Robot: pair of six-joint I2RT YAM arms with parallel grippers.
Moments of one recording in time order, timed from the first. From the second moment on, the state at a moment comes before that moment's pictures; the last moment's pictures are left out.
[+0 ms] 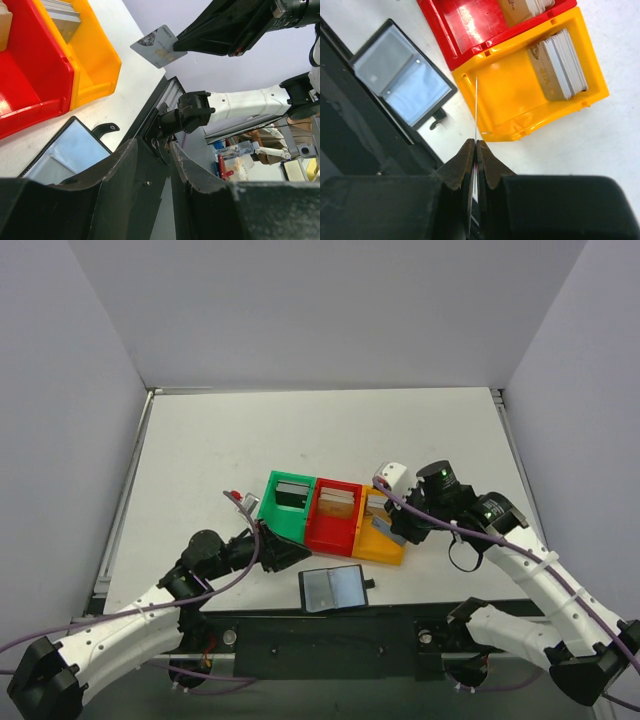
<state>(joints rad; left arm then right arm) -0.76 0.64 0.22 0.43 0.40 -0.96 0.64 0.98 1.05 -0.94 -0.19 -0.21</state>
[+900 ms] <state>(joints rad) -0.76 0.76 0.22 0.54 0.42 -0.96 0.47 1.25 0.92 -0.63 -0.30 -0.70</state>
